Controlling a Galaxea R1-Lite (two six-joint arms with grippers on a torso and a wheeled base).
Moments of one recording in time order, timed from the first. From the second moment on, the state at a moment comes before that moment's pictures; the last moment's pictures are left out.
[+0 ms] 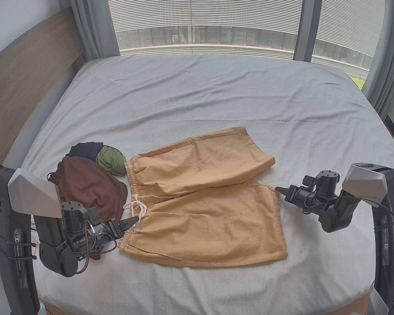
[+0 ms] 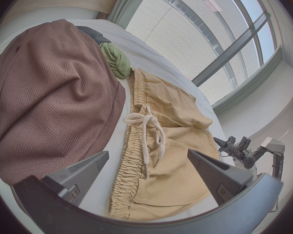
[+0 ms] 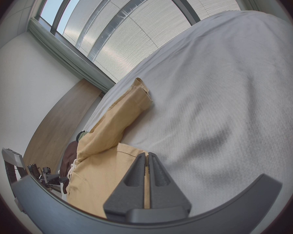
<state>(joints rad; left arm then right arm) -0.11 2.40 -0.39 -1.55 -0.32 -0.50 0.06 2.59 -1.03 -1.22 0.49 0.50</state>
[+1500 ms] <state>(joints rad) -0.12 2.42 -0.35 -1.55 -0.29 -0.46 0.05 2.54 -1.09 -1.32 0.45 0.60</state>
